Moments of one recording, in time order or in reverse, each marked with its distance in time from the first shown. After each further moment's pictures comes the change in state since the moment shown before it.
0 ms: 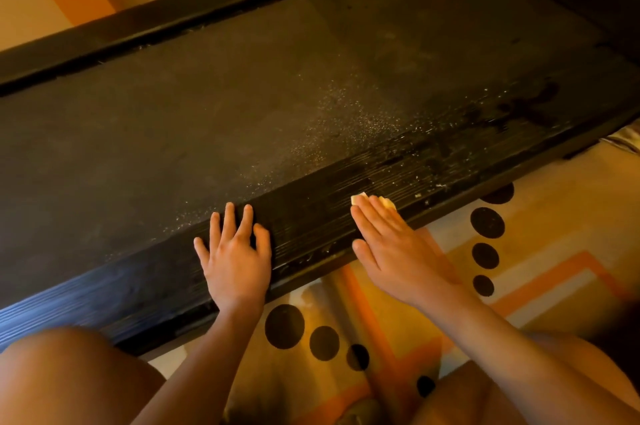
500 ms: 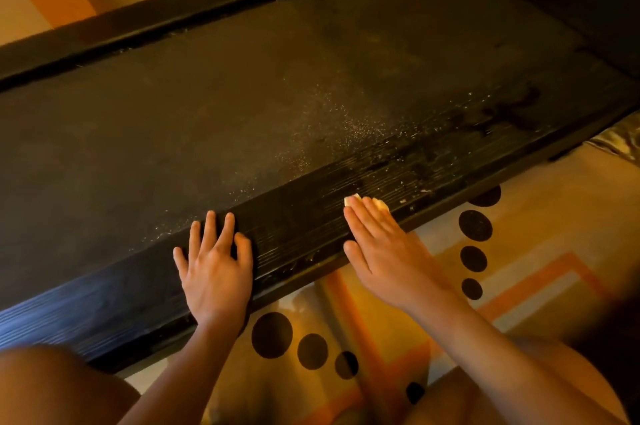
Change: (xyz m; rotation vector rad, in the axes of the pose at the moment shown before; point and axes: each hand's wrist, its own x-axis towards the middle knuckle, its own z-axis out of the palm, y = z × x) left_hand -0.001 -0.001 -0.001 -0.006 -0.002 0.010; right_hand 0.001 0.010 -0.002 0.010 0.009 0.023
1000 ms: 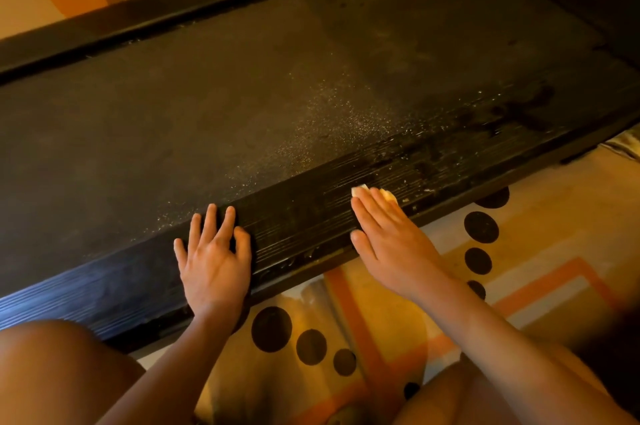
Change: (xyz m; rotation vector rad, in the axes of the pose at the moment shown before) left_hand 0.001 0.000 0.001 -0.002 0.002 -0.006; right_hand 0.008 0.017 -0.004 -0.004 0.005 -0.016
